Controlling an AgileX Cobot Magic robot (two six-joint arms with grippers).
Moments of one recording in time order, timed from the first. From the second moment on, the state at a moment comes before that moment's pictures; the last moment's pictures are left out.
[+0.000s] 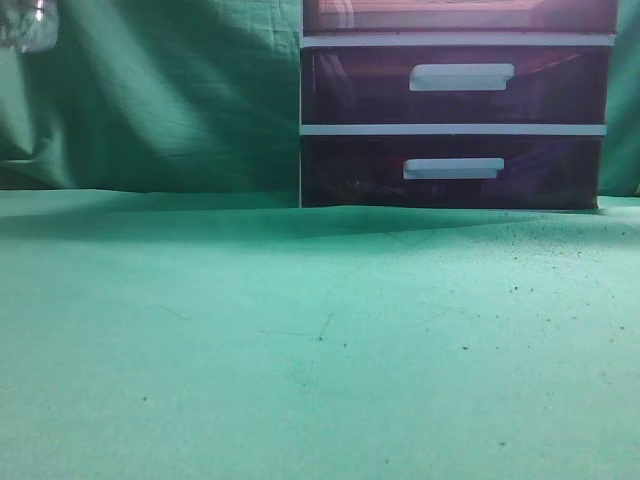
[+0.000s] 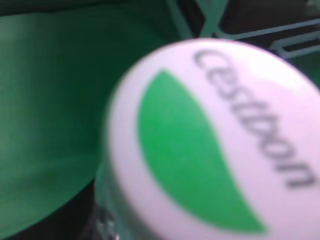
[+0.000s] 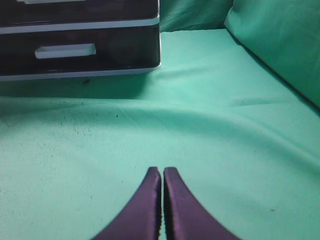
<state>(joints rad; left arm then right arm) -0.11 1.33 -1.10 -0.49 0.58 0.51 -0.01 -0.01 0.03 -0.01 0.37 0.03</state>
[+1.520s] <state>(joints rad) -0.19 1.15 -1.10 -0.44 0.73 0.47 0.18 1.47 -0.98 -0.45 -0.29 -0.84</state>
